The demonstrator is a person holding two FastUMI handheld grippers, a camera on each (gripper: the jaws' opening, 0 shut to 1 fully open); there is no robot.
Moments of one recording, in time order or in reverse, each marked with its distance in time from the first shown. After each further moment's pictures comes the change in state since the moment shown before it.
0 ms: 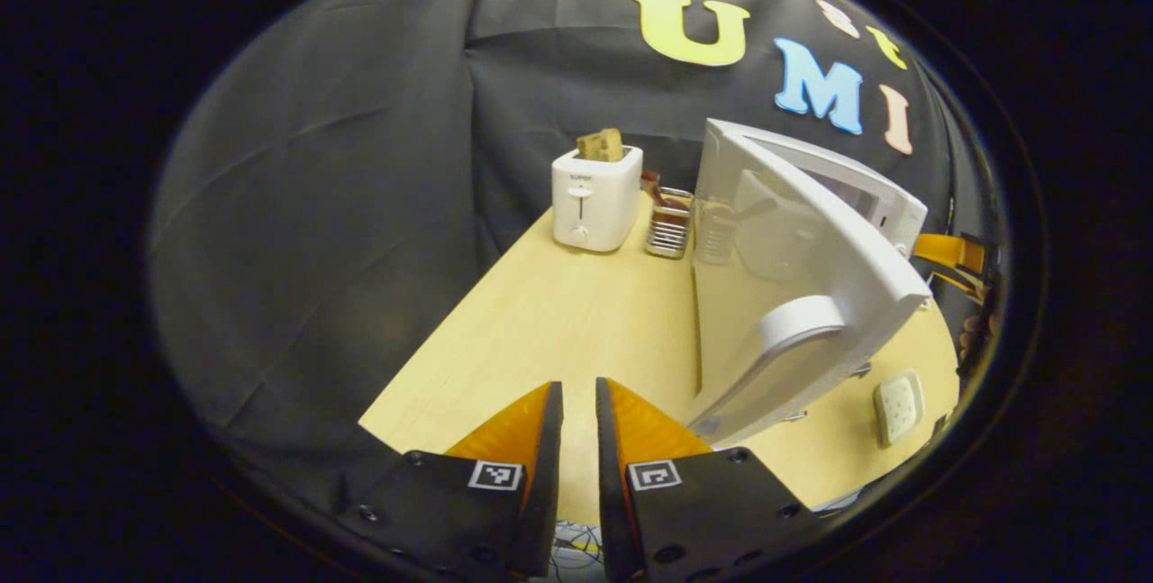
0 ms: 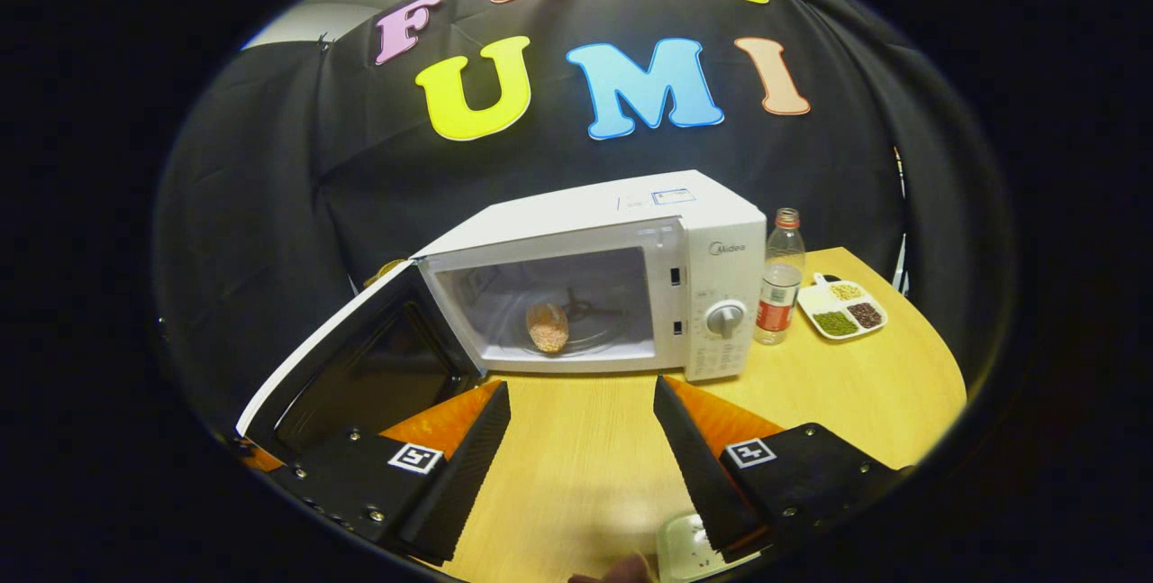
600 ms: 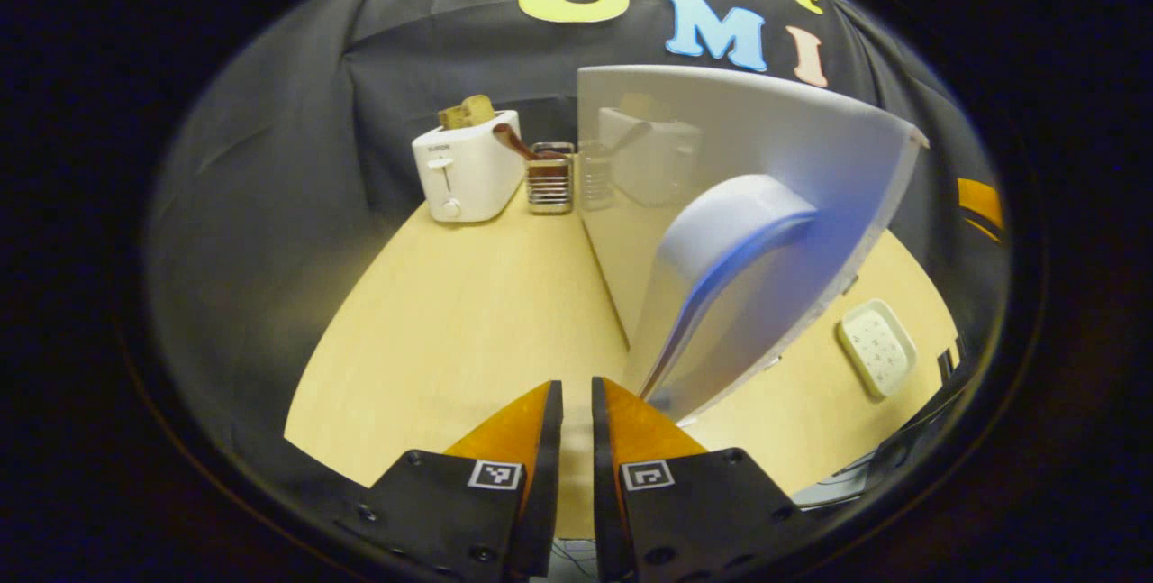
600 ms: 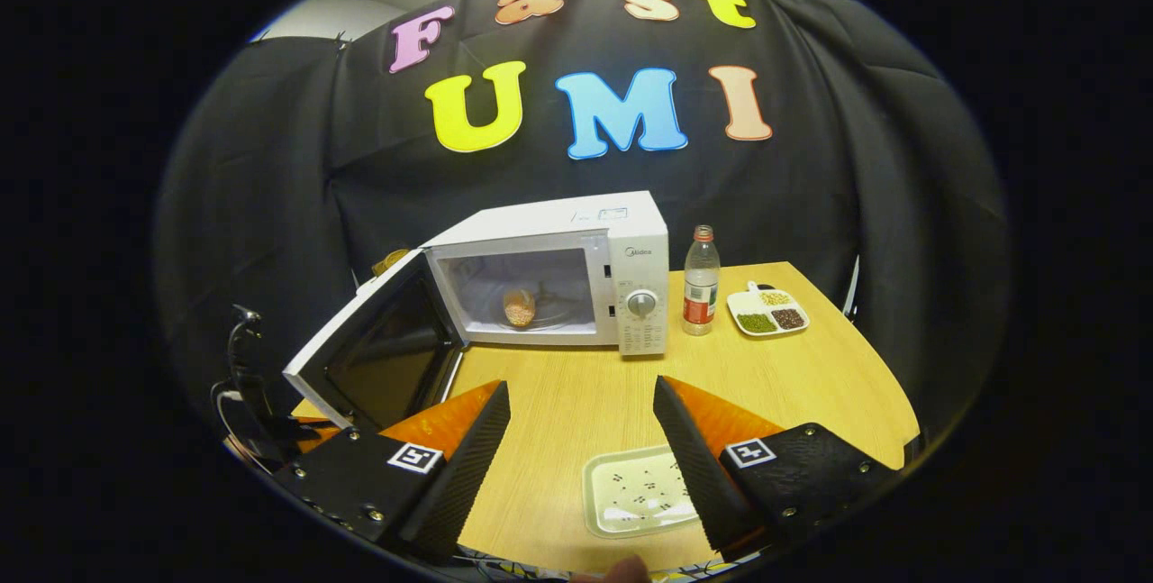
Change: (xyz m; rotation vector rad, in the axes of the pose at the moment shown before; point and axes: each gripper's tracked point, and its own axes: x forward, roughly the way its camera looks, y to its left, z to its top) left arm 0.015 -0.121 -0.036 0.180 0.051 -0.177; right arm -0.128 -0.058 -0.004 -0.044 -0.045 -0.014
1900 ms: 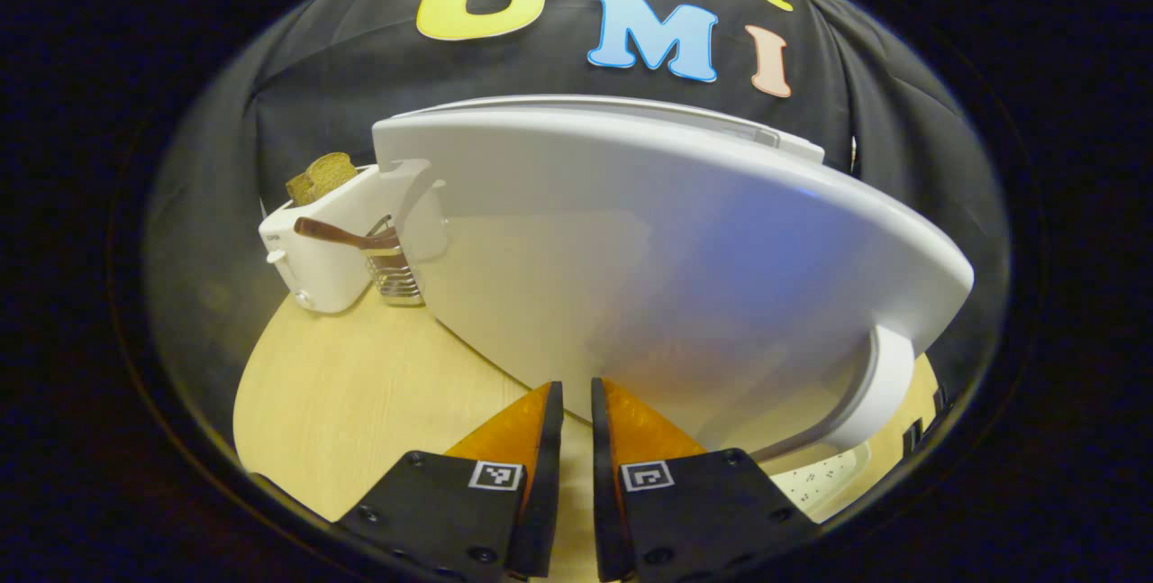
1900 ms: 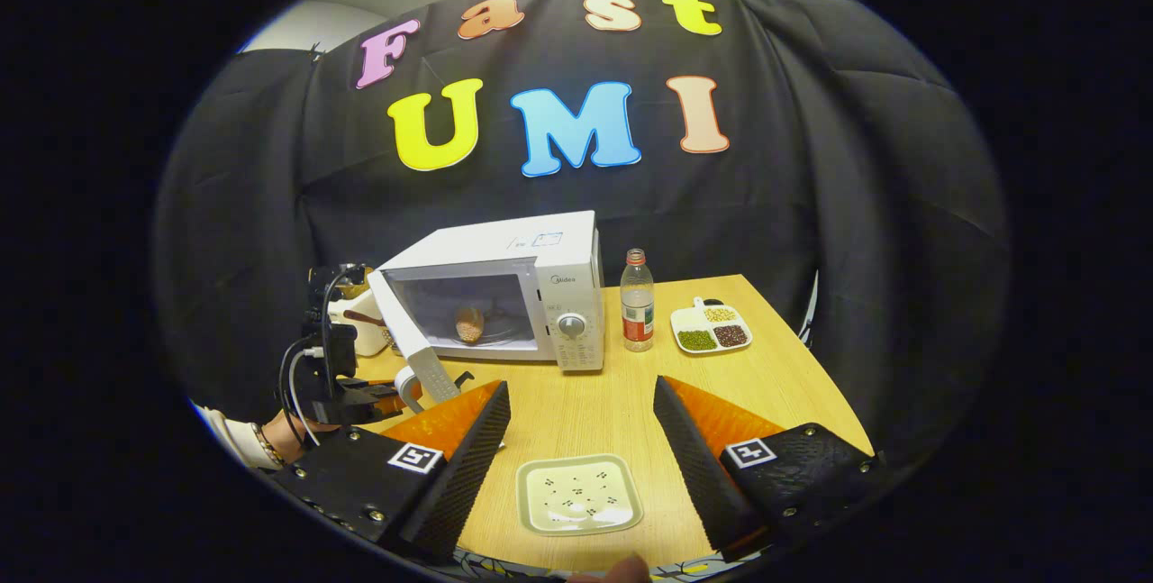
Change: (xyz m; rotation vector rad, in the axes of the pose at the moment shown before) left arm 0.121 -0.149 0.131 0.029 -0.062 -0.144; right arm -0.010 -0.076 0.038 0.015 0.008 -0.109
